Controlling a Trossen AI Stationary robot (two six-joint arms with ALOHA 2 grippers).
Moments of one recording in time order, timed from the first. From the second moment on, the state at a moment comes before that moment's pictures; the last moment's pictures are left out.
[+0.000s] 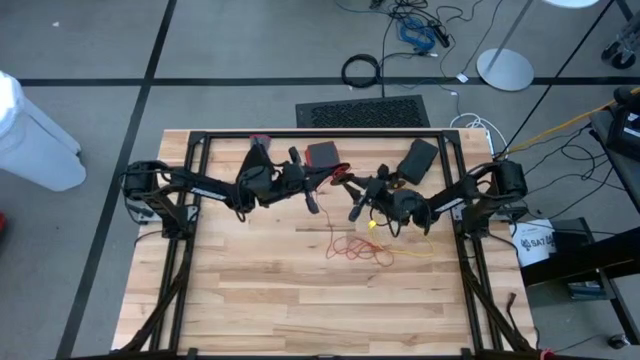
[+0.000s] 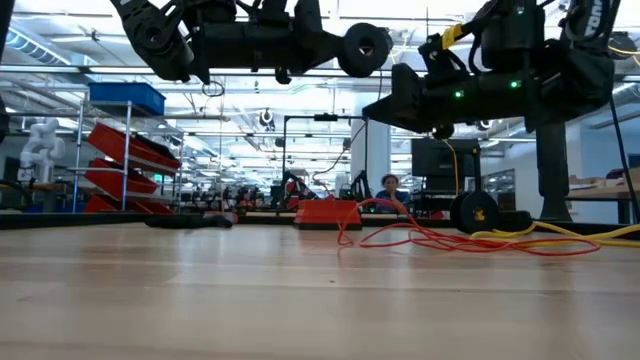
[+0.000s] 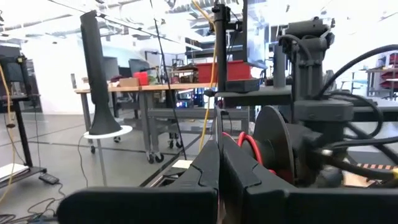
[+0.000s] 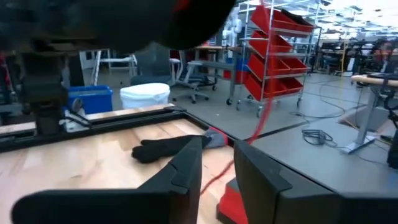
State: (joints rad) left arm 0.12 1.65 0.78 1.11 -0.16 0.11; right arm -0.03 1.67 0.44 1.32 0.55 -0.03
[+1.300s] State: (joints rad) left arm 0.12 1.65 0.78 1.11 -0.05 0.12; right arm -0.01 1.68 0.45 1.29 0.63 -0.12
